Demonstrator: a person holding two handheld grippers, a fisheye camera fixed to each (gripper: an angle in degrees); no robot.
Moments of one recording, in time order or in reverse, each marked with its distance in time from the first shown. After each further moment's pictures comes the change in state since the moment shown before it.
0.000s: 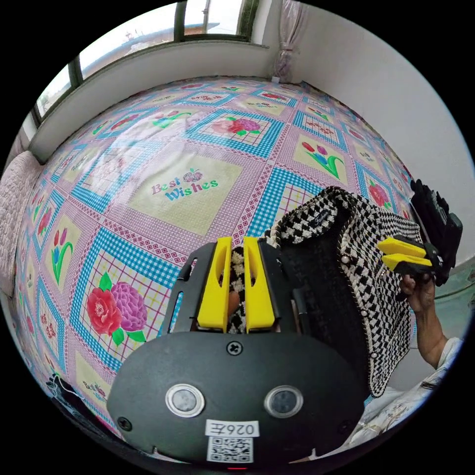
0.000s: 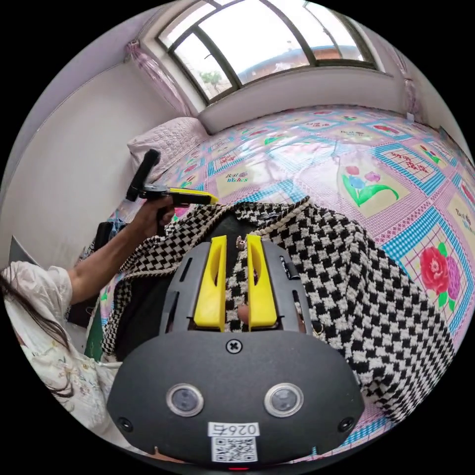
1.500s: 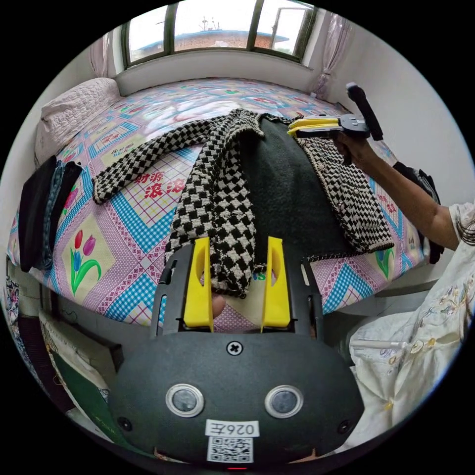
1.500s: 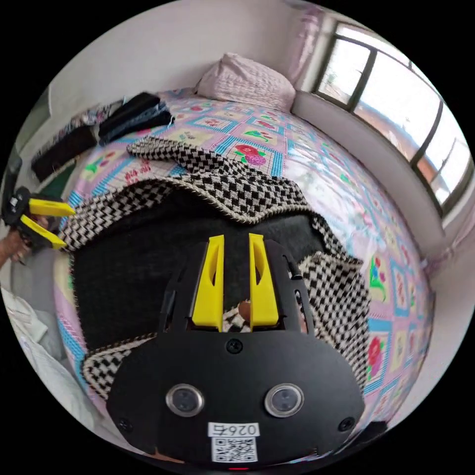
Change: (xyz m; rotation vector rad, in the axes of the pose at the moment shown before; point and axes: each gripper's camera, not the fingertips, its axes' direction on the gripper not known) left arm 0.220 0.491 -0.166 -0.010 -0.199 -0.271; right arm -0.201 0.126 0.112 -0.187 0.259 -0.749
